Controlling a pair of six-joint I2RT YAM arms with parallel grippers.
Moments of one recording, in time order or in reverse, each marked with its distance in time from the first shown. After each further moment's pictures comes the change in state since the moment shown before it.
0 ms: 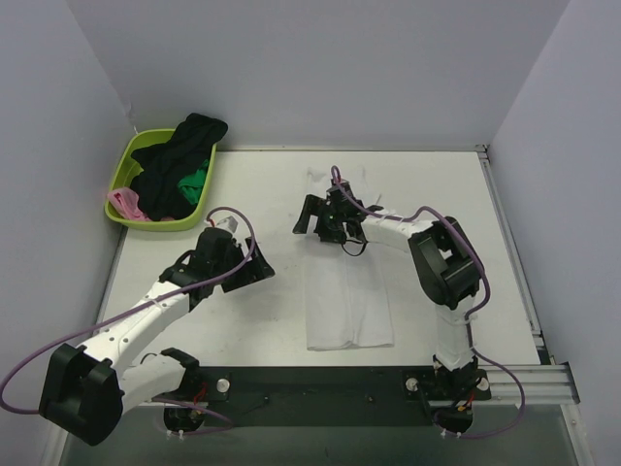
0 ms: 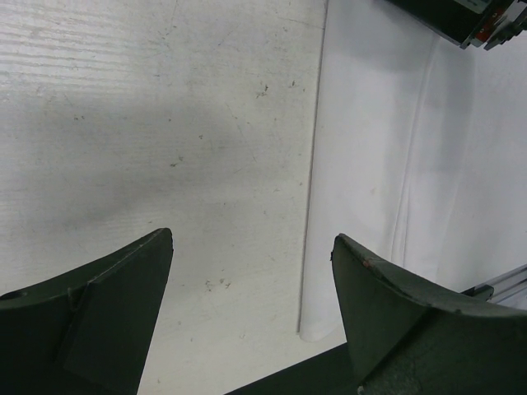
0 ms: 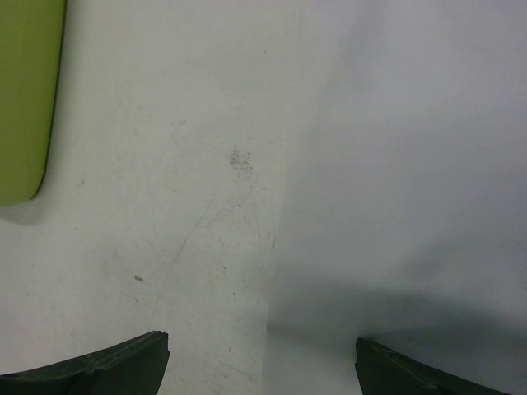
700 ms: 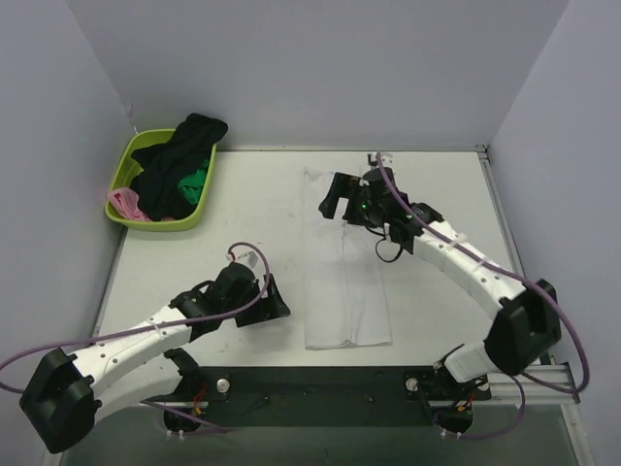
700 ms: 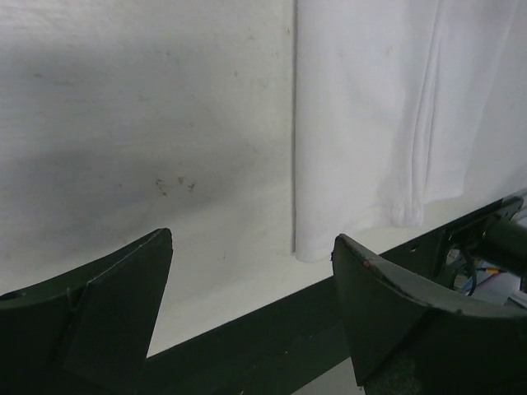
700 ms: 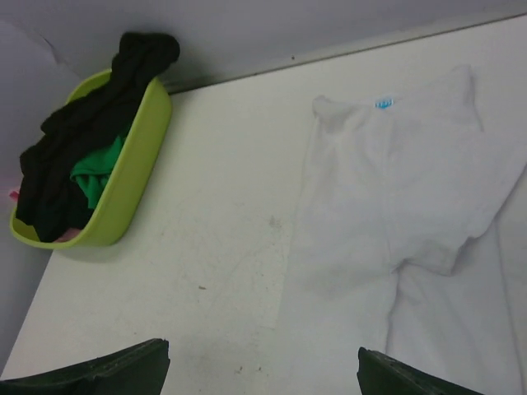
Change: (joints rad) left arm -0.265 -0.130 -0.169 -0.011 -0.051 -0.171; right arm 0.011 -0.512 -0.066 -0.245 0.213 -0.104
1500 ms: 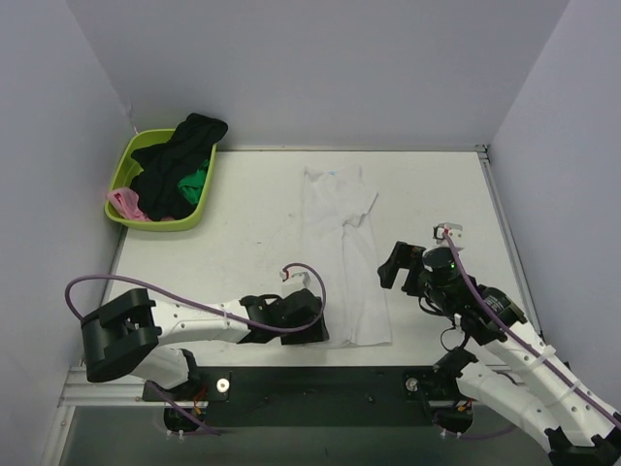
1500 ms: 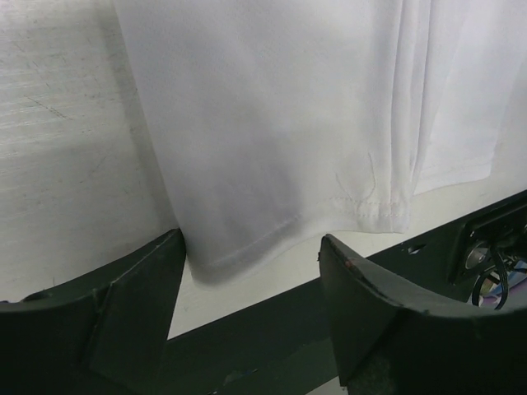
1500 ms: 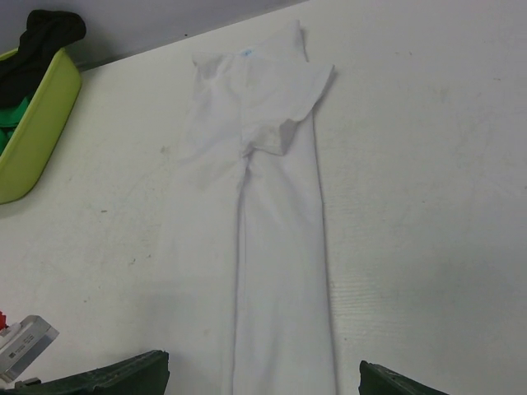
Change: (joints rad) left arm -0.473 0.461 0.177 0.155 -0.209 -0.272; right arm 0.054 -0.785 -0.462 -0.380 0.231 0.024
